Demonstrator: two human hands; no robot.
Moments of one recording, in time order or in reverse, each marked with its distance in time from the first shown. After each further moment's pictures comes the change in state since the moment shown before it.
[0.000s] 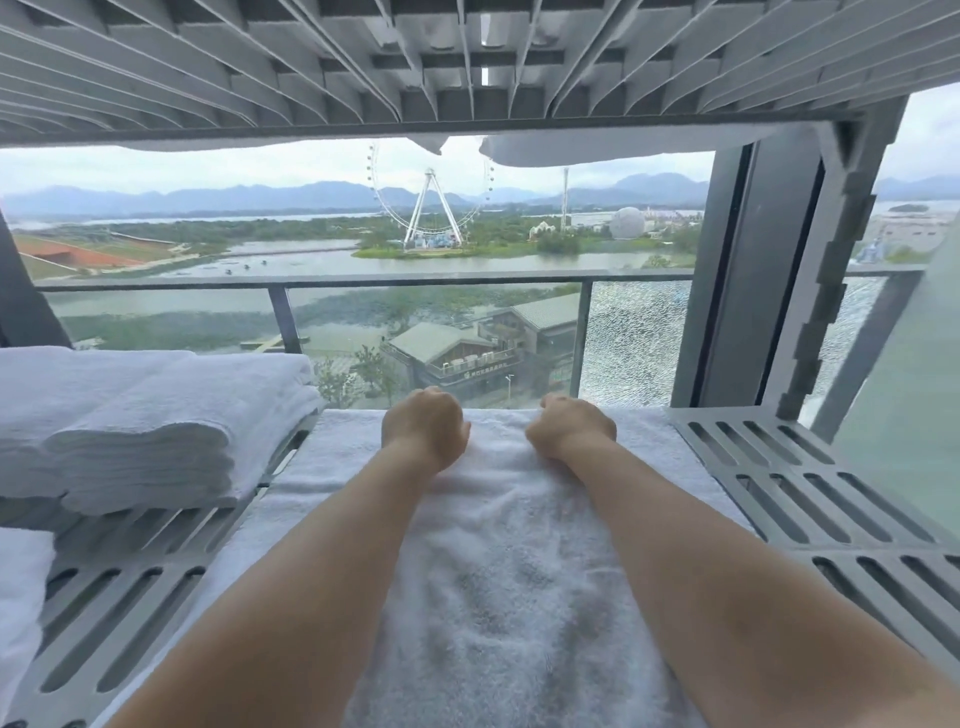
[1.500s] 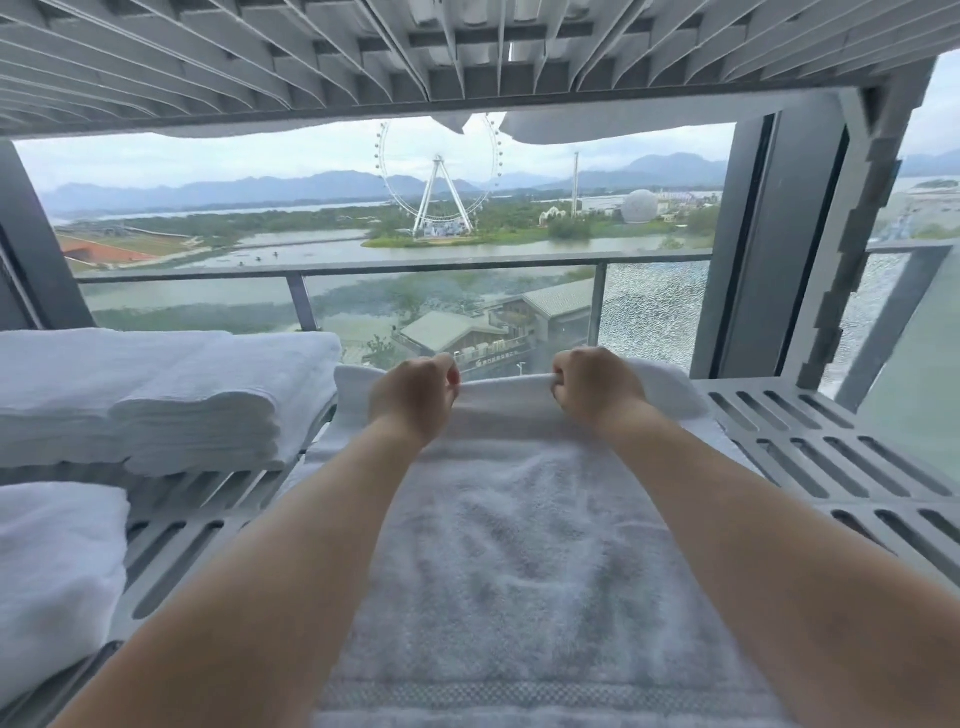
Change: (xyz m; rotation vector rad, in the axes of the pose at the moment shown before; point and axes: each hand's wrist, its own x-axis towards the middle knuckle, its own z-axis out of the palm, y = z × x) left_hand -0.029 -0.042 -0.015 -0.171 0.251 0.002; right_hand -0.036 -0.006 -0.024 -0.100 0.305 -0.337
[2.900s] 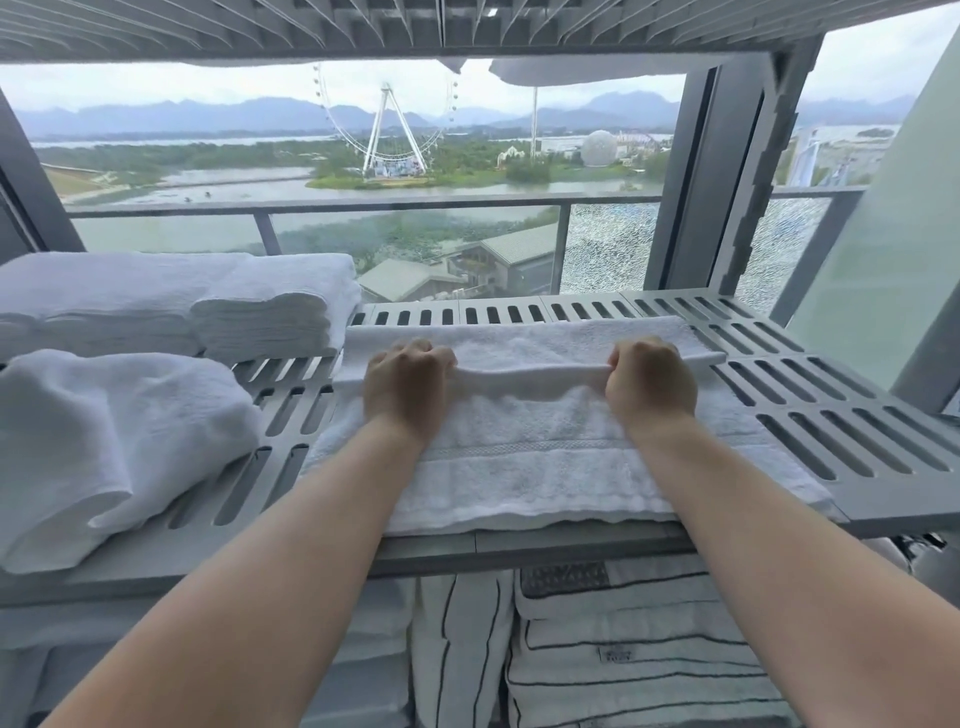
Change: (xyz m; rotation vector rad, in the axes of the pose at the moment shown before) left_hand -0.175 0.005 -0.088 0.050 0.026 0.093; right_hand -0.202 -0.035 -0.050 -0.091 0.149 0.388
